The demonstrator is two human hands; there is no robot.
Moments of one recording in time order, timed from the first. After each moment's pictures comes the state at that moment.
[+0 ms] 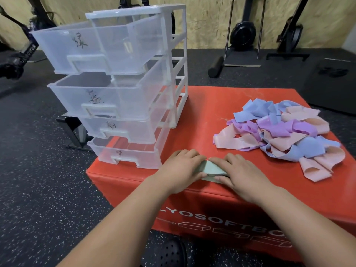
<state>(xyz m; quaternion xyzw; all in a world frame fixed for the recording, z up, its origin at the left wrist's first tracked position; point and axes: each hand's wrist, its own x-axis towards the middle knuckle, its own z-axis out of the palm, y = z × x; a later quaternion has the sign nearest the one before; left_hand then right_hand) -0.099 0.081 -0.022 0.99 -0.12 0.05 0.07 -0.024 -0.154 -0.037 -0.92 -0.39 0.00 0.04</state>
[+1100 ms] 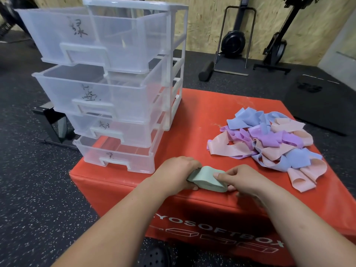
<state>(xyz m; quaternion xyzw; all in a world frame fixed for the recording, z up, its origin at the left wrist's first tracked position) -0.082 0.088 -0.024 0.98 -0.13 0.03 0.15 -0.019 -0.151 -0.008 -0.88 -0.02 0.26 0.40</state>
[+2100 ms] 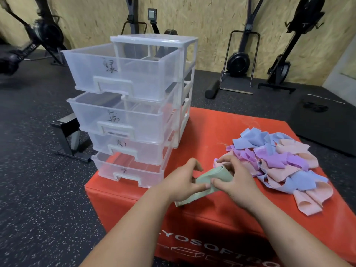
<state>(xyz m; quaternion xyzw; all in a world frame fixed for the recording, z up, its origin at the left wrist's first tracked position) -0.091 0.100 0.007 0.91 0.00 -0.01 0.42 -0.037 -0.108 0.033 -0.85 -0.20 0.07 0.49</state>
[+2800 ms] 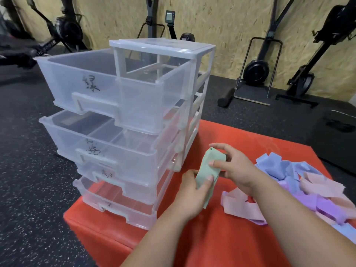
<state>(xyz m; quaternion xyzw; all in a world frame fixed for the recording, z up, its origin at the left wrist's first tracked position) 0.006 0.092 -0.005 0.78 0.19 0.10 0.59 0.139 -0.031 0.059 -0.71 -0.21 0.26 0.62</state>
